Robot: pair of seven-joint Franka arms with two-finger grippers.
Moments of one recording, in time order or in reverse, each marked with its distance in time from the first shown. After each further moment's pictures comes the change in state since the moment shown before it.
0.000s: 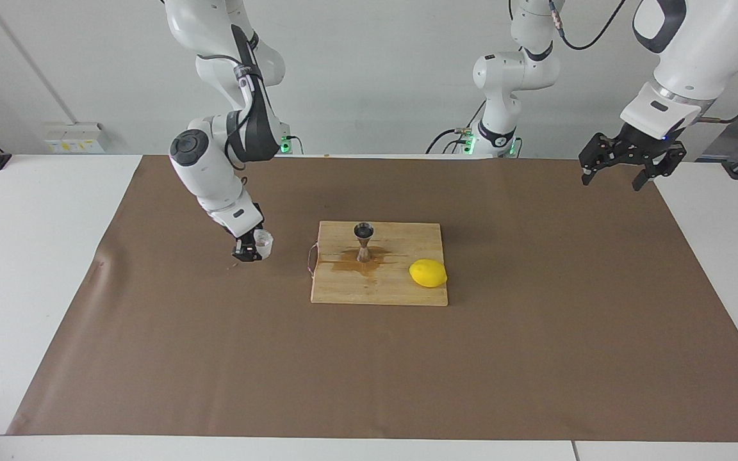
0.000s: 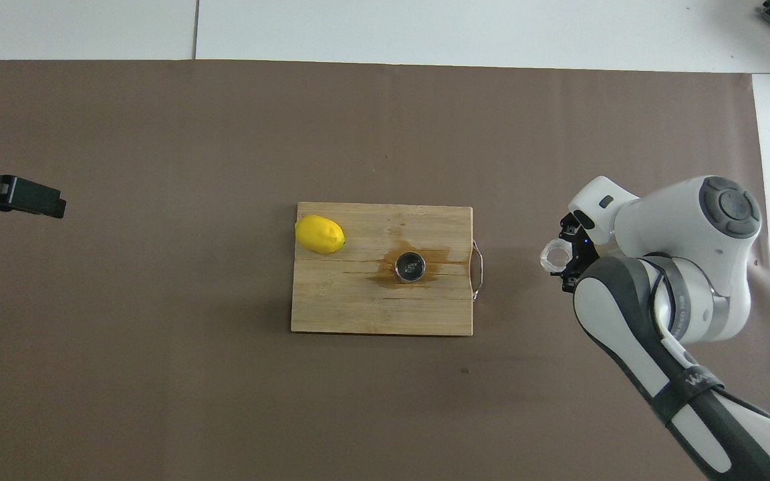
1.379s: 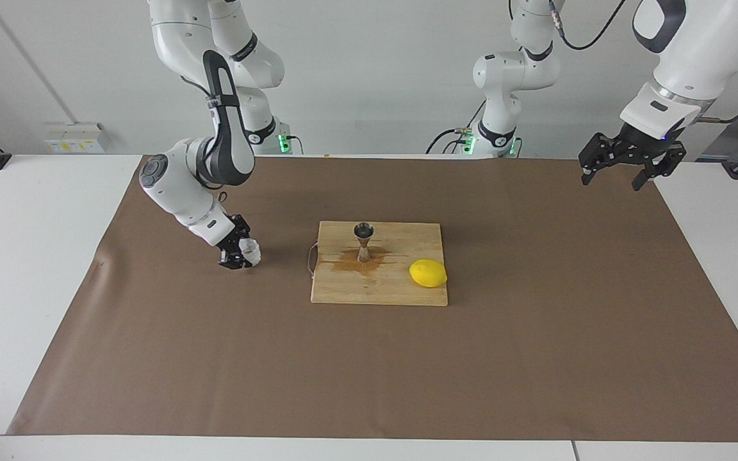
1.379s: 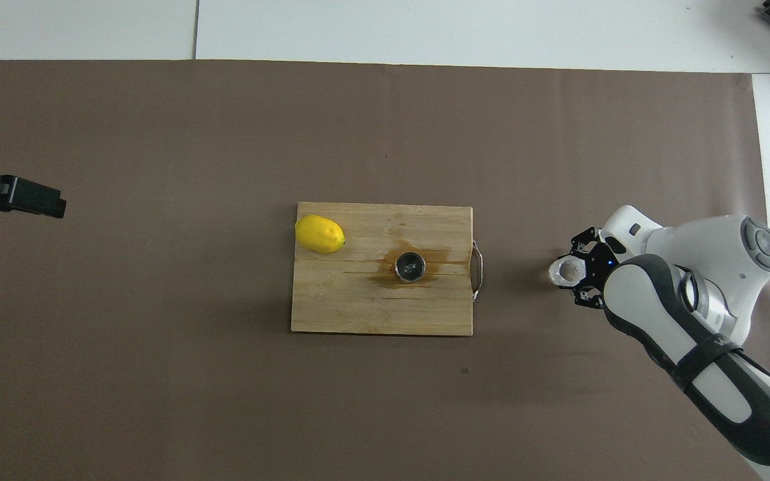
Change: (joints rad) left arm 0.000 0.000 0.000 0.000 0.000 0.000 0.000; right arm -0.103 0.055 -0.001 -0.133 0.239 0.161 -0.335
